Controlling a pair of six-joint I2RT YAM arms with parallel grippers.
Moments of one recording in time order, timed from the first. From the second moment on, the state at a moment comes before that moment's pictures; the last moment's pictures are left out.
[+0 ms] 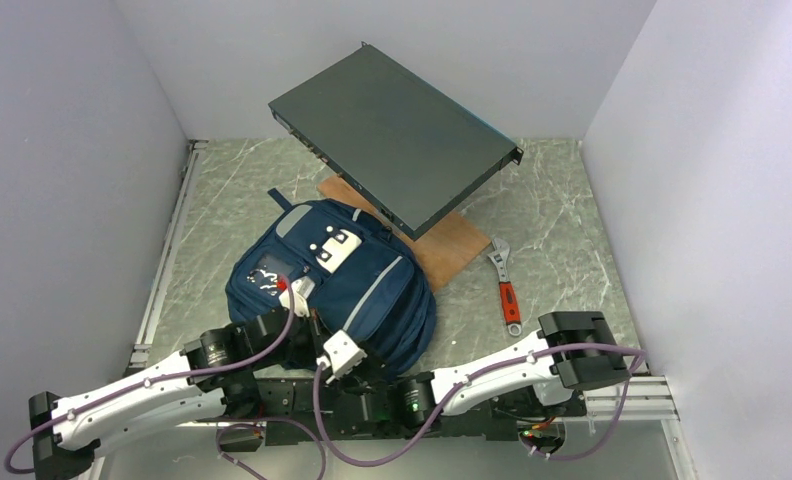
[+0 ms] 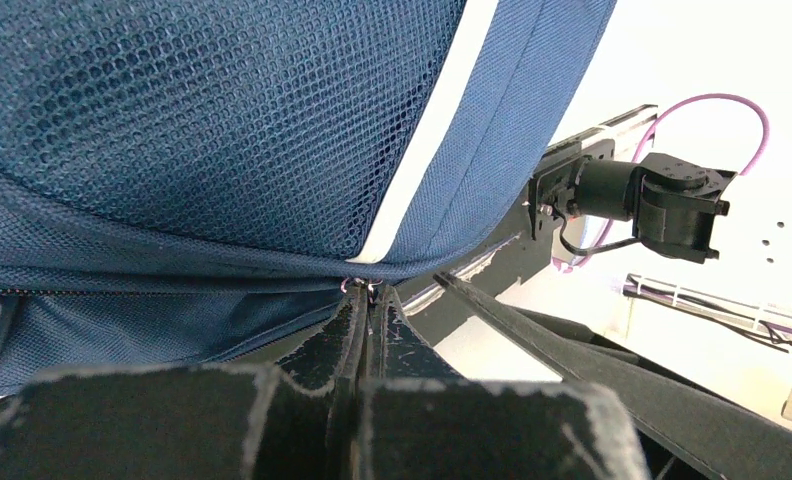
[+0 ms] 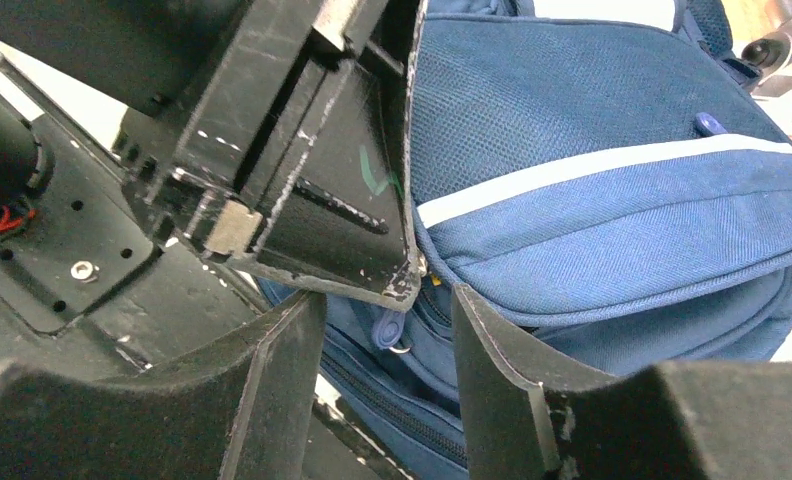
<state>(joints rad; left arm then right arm) -1.09 0.48 0.41 -0.54 -0.09 -1.17 1.75 1.61 0.96 -0.01 1.02 0.41</state>
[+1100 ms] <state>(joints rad) -1.10 0.42 0.50 -0.66 -0.24 -1.26 1.71 1.62 0.84 0.09 0.96 0.41</state>
